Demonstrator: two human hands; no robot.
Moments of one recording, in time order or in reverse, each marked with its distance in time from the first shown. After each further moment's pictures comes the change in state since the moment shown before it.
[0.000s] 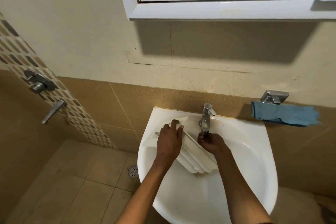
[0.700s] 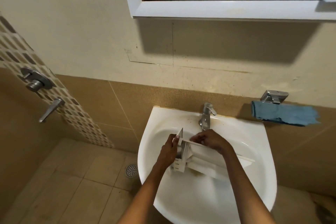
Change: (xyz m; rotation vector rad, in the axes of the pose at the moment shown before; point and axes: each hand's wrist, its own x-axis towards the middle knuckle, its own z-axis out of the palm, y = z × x) left_hand -0.009 -0.041 0.034 -0.412 -0.360 -0.255; right_hand -0.032 -0.008 0.005 -1.386 -0.242 -0.419
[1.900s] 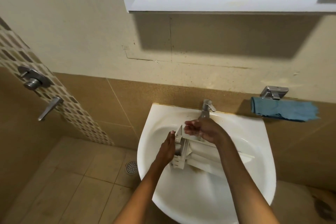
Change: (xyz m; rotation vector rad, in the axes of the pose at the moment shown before) left_hand 0.000 -0.007 0.003 -0.134 -0.003 -0.039; right_hand -0.008 -0.056 0.004 0.797 0.043 0.150
